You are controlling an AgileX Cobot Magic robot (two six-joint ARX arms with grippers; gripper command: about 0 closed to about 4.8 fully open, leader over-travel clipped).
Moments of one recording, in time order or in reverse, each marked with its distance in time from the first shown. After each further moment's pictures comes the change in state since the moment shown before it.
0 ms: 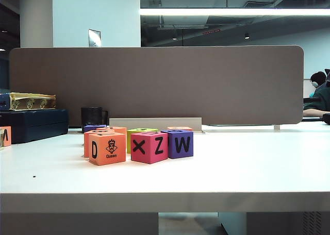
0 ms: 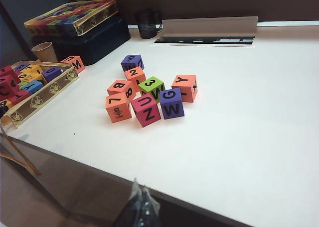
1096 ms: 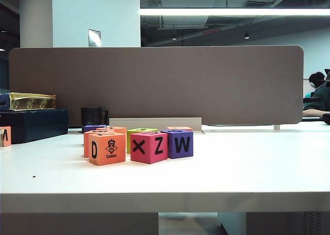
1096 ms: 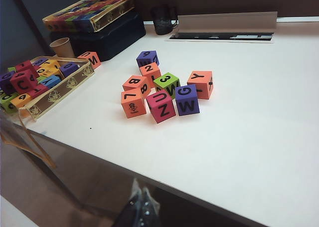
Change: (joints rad) left arm 0.000 0.107 0.337 -0.083 0.291 -0.160; right arm 0.000 0.000 0.000 -0.012 -0.060 0.000
